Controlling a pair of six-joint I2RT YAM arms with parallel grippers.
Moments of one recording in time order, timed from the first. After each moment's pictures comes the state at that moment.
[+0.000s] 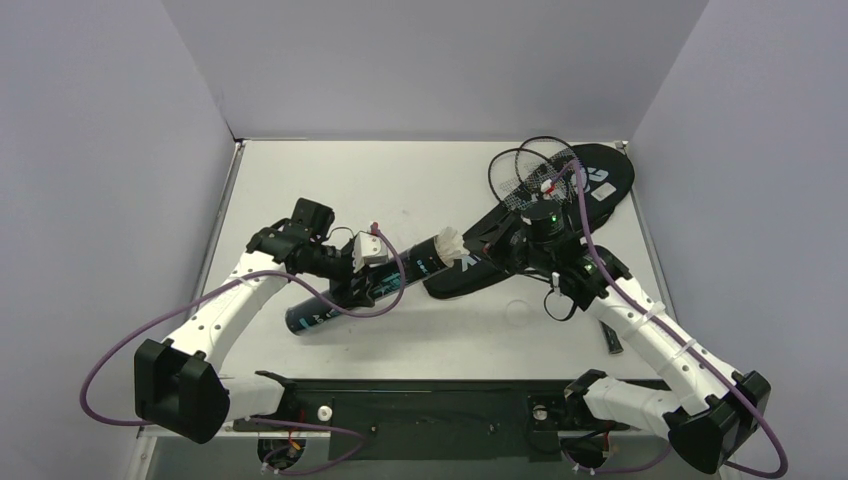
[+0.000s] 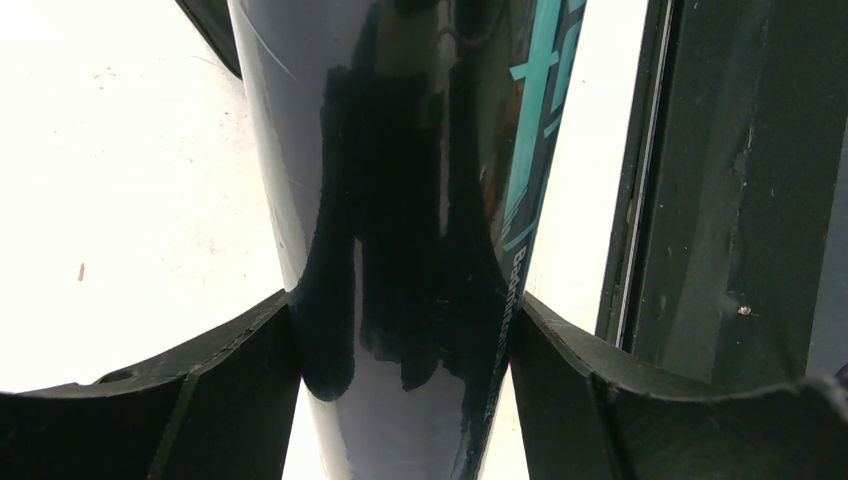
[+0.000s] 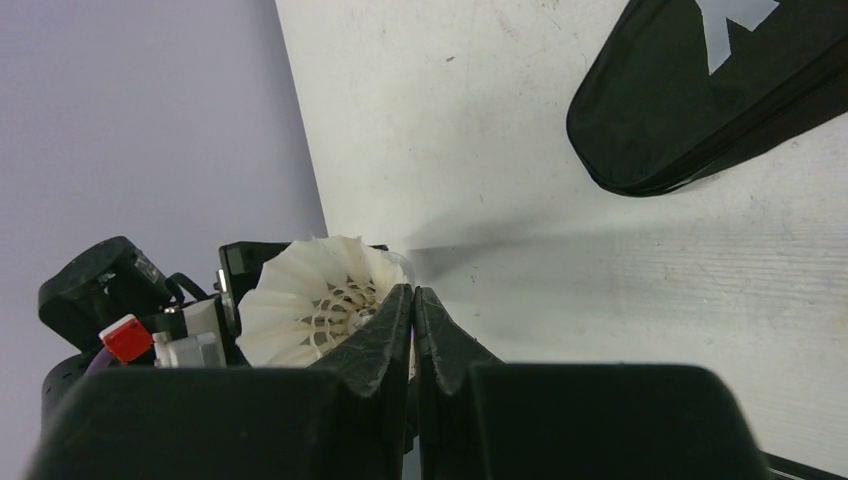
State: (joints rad) left arm -0.37 1.26 1.02 -0.87 0.74 0.82; right arm 0.61 1.08 1.01 -0.49 -0.03 1.18
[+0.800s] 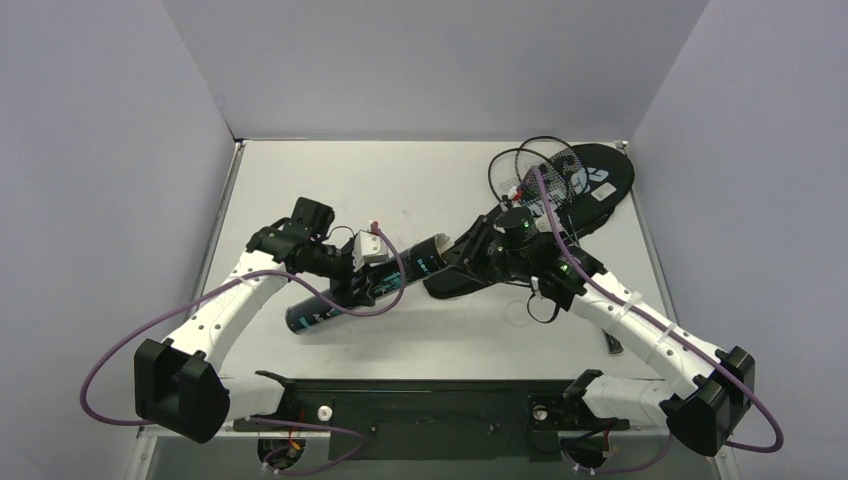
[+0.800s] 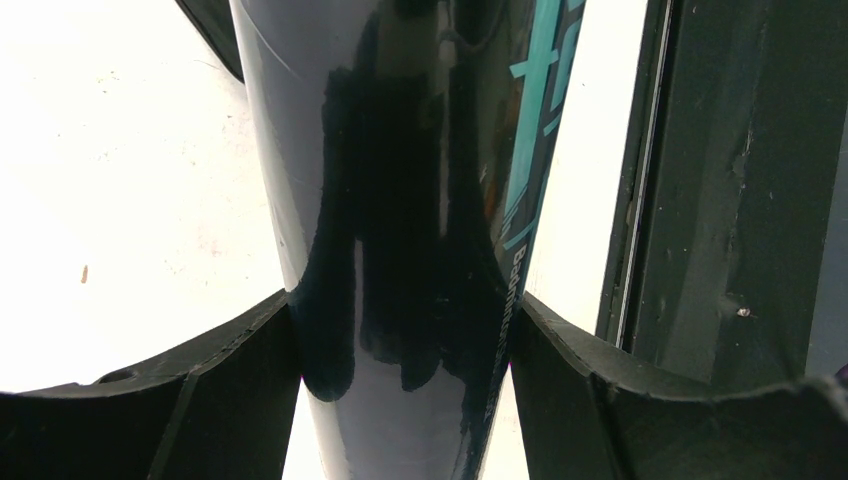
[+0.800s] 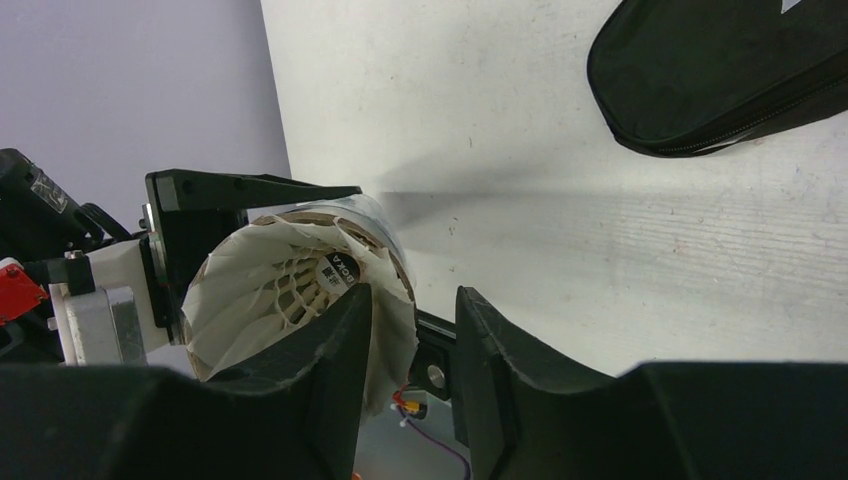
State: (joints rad) left arm -0.37 1.26 1.03 -0.86 0.74 0.81; right arm 0.72 1.15 0.99 -0.45 -0.06 1.13
